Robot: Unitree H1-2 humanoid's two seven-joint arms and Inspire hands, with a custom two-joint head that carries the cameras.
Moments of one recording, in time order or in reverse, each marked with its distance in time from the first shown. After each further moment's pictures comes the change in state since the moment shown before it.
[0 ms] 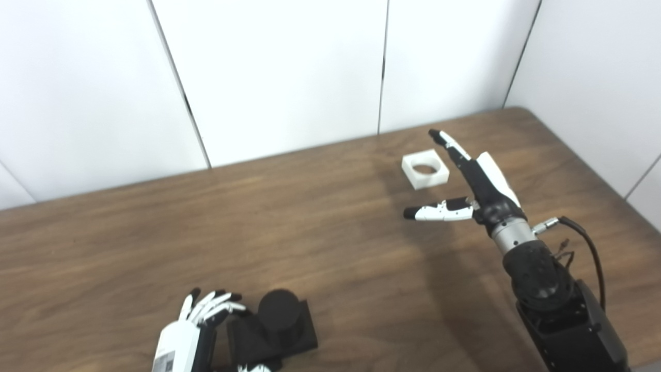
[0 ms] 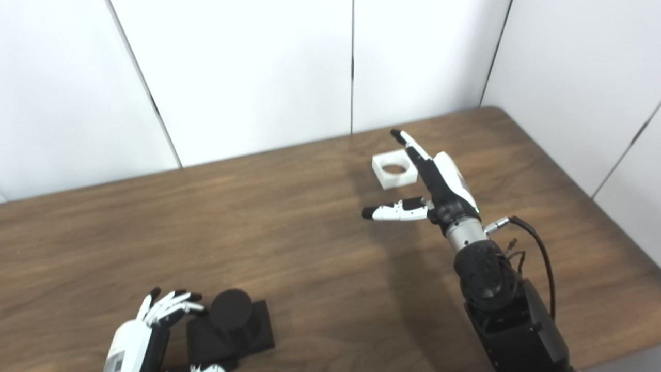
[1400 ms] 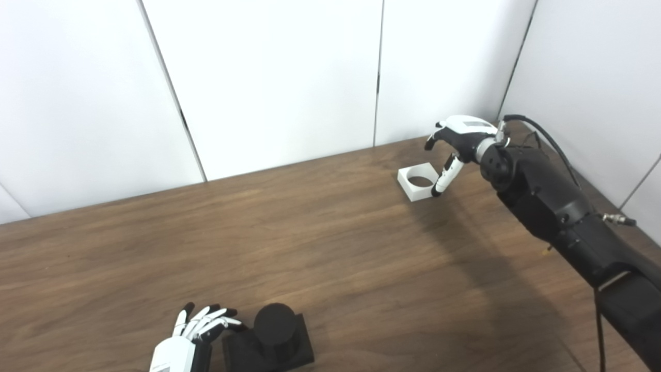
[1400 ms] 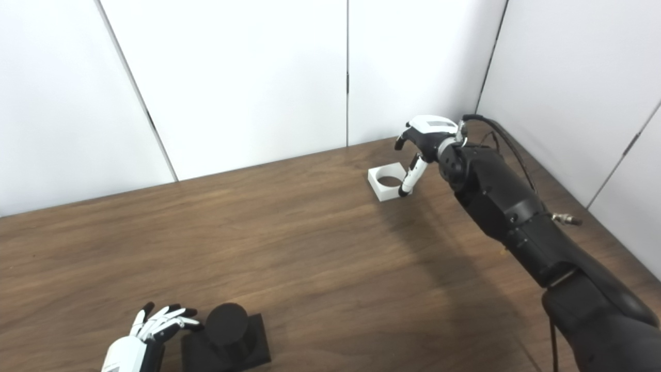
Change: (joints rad) left arm 0.003 -0.003 0.000 -0.001 0.018 0.002 0.005; right arm -0.513 -0.289 0.322 0.677 -0.322 -0.037 0.345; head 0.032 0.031
